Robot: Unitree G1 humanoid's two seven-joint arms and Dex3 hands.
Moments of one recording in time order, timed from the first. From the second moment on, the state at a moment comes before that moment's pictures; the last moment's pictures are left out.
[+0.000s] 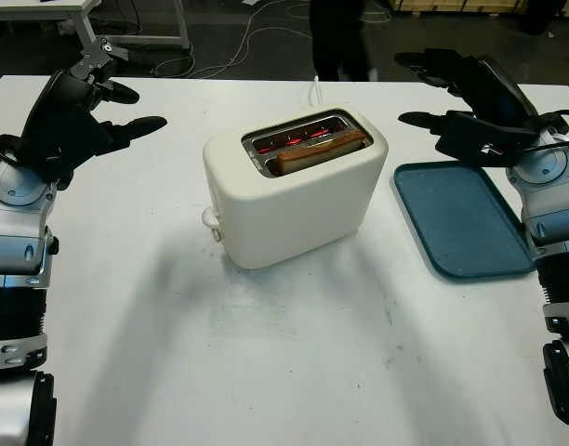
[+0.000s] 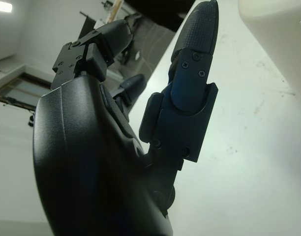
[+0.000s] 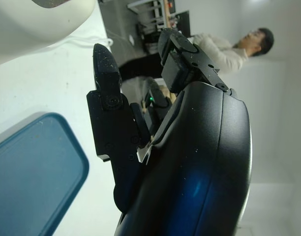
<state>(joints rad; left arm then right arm) -0.56 0.59 0.13 0.12 0.08 0.07 -0.33 -0.73 -0.62 0.06 0.34 -0.34 -0.05 0.27</state>
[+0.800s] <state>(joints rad) -0.56 0.59 0.13 0.13 0.08 0.06 -0.33 -0.73 -0.62 0.05 0.34 -0.33 -0.05 0.27</state>
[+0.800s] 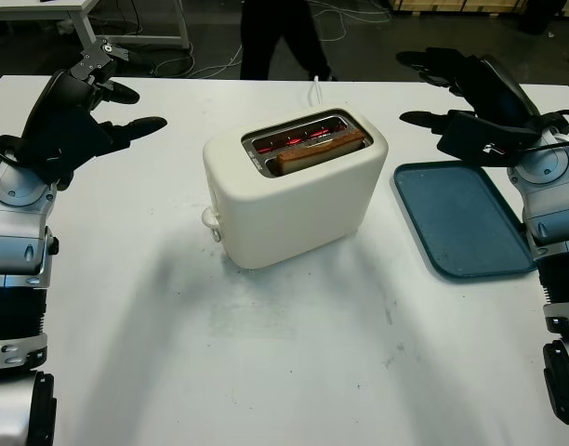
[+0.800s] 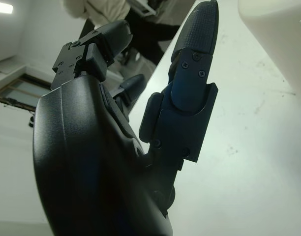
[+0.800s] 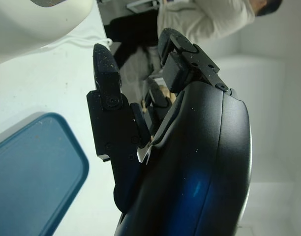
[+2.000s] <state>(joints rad) -0.56 0.59 0.13 0.13 0.08 0.05 -0.33 -0.71 -0.62 0.05 0.32 -0.33 -0.04 0.28</state>
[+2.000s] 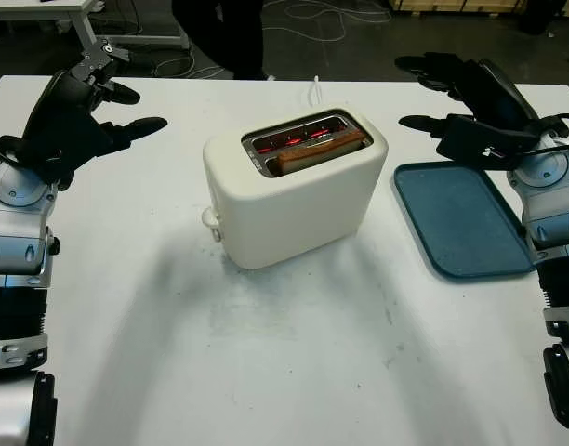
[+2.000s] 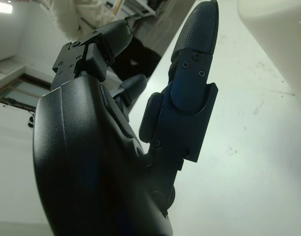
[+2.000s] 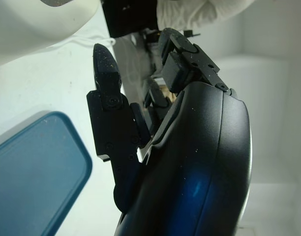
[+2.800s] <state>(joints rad) -0.56 0.59 0.13 0.14 0.08 0.04 -0.33 -0.71 -0.62 0.05 0.32 -0.33 -0.05 0.28</state>
